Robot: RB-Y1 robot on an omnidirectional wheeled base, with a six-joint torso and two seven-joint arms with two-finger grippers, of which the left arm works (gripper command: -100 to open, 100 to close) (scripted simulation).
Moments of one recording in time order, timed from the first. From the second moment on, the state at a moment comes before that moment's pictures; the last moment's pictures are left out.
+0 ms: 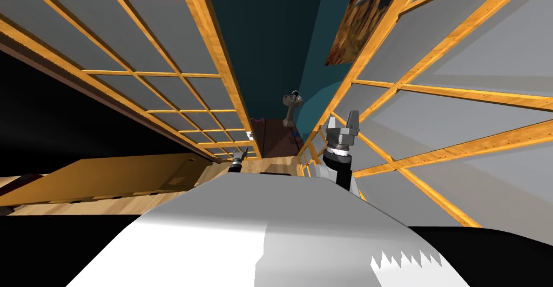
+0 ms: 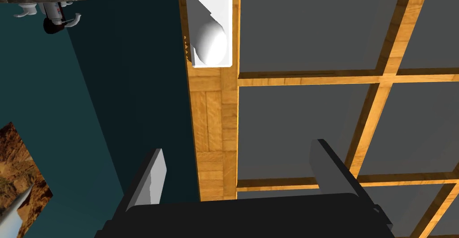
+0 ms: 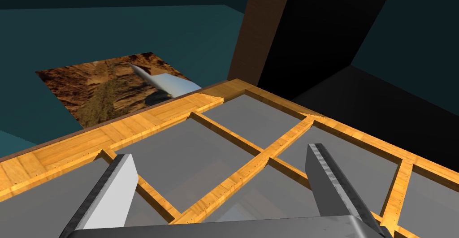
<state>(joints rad) 0.16 0.07 0.30 -0.97 -0.27 -0.81 -1.21</state>
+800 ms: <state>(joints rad) 0.15 0.09 0.33 -0.88 -0.26 -0.84 -1.25</state>
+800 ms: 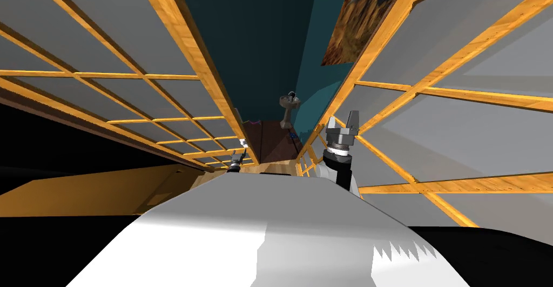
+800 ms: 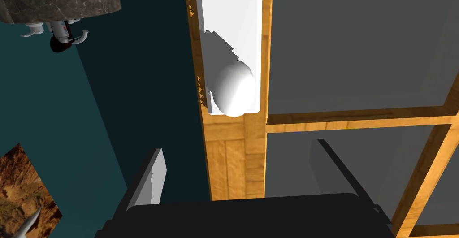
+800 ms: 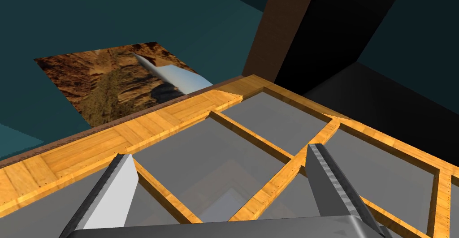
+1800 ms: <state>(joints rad) 0.15 0.13 0.36 -0.83 -0.24 -0.87 -1.23</state>
